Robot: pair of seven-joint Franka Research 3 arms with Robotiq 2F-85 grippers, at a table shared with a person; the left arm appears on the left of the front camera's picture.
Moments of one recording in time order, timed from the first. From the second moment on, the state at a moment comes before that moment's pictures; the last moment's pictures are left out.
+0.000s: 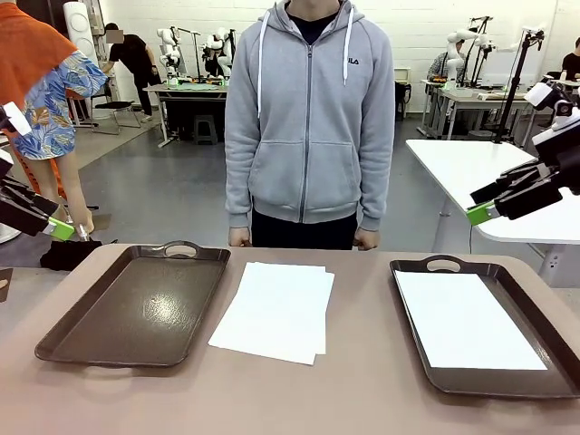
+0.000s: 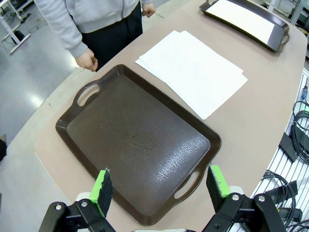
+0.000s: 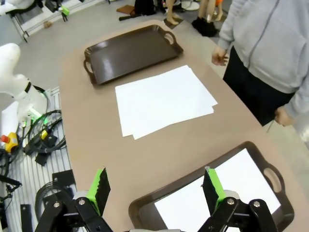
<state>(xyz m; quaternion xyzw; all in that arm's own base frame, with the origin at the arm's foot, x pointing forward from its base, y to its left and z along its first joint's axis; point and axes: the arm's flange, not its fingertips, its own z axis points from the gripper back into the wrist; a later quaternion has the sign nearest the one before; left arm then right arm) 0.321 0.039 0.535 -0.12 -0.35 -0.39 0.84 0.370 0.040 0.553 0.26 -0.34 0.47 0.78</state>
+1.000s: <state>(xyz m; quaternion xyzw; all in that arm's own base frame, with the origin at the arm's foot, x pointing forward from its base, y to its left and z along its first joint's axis) 0.321 0.039 0.535 -0.12 -0.35 -0.39 0.84 0.382 0.022 0.551 0.25 -0.34 0.44 0.79</state>
